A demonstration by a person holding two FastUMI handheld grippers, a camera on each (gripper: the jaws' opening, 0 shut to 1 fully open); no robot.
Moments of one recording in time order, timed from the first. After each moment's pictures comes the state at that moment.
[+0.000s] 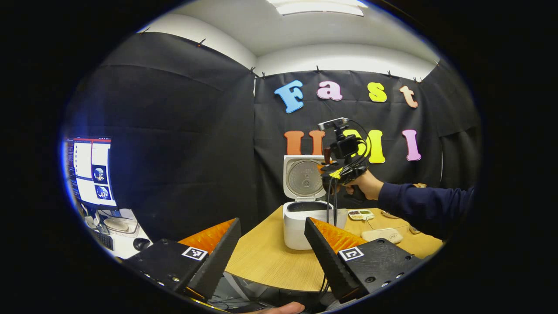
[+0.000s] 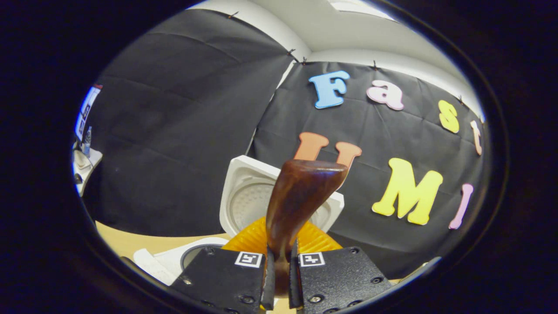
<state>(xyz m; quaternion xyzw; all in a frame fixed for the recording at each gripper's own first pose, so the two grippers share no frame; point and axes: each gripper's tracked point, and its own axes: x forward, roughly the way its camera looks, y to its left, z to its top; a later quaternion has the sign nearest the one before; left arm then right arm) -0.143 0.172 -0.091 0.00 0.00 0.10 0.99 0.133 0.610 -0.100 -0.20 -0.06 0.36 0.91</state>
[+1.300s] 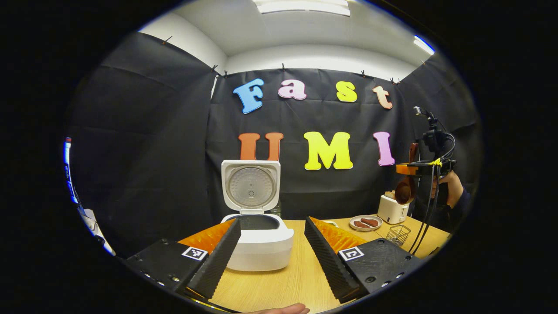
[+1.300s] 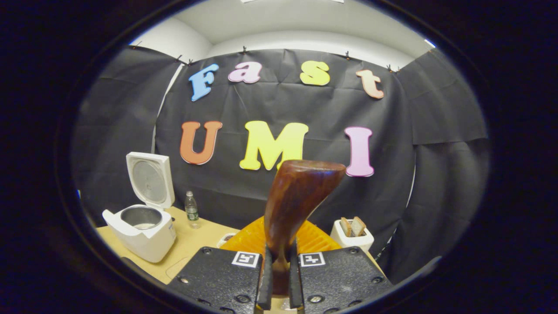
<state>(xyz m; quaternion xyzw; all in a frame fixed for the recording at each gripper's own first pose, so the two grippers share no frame) -0.018 0.027 -0.077 -0.01 -0.02 0.00 1.00 0.172 0.142 -0.067 -0.07 0.01 0.13 0.99</state>
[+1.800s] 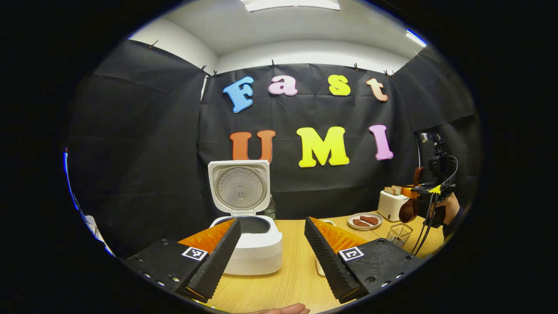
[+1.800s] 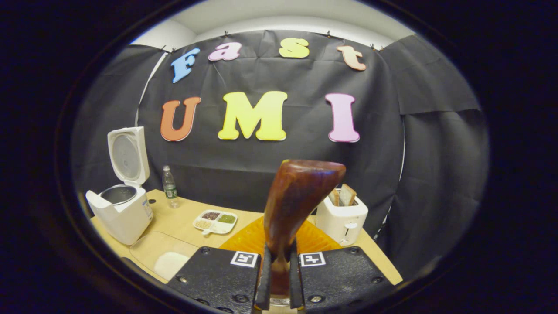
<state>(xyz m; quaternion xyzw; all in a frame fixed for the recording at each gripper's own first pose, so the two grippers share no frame) 0.010 -0.002 -0.077 0.02 -0.01 0.00 1.00 0.215 0.087 -0.176 -0.05 0.08 0.10 0.99</state>
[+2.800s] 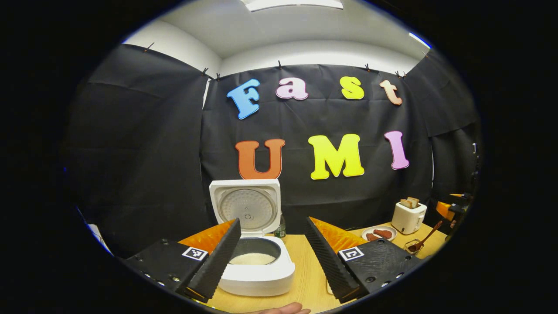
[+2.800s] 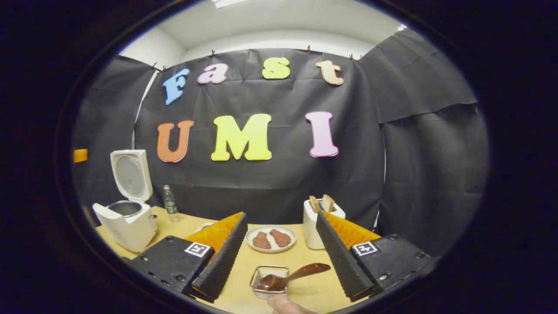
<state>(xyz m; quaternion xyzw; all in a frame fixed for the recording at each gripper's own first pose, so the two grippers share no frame) 0.092 0.025 0.004 0.02 -0.03 0.02 1.00 0.128 0.053 -0.114 -0.02 0.00 0.08 1.00</state>
